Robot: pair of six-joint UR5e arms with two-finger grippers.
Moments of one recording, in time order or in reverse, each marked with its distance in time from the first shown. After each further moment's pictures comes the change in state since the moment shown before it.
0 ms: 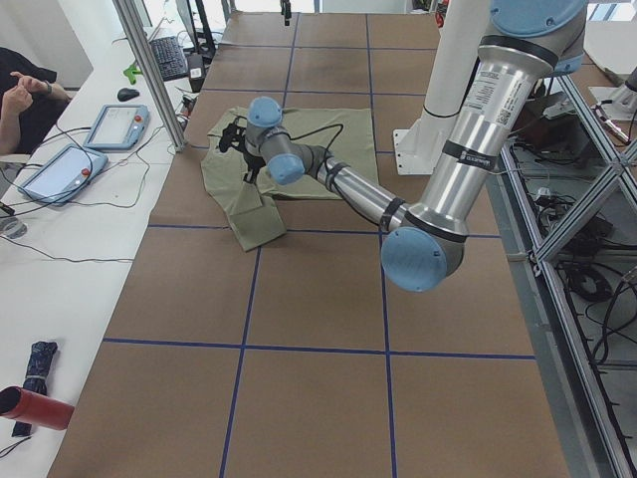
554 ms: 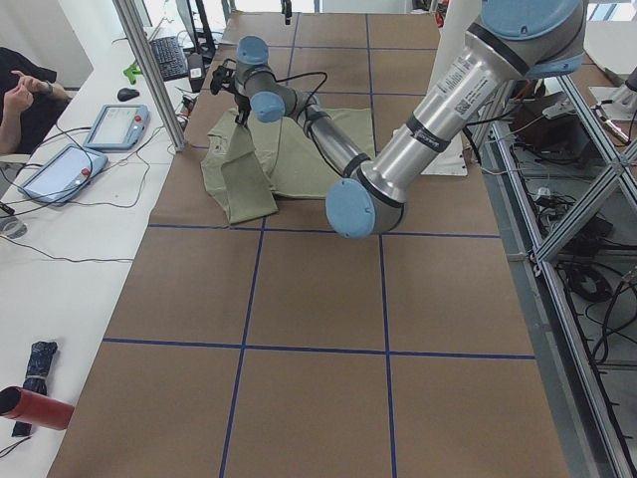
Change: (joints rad) left arm 0.127 -0.445 0.280 0.063 0.097 -0.265; right arm 0.005 -0.005 0.000 0.000 0.002 -0.005
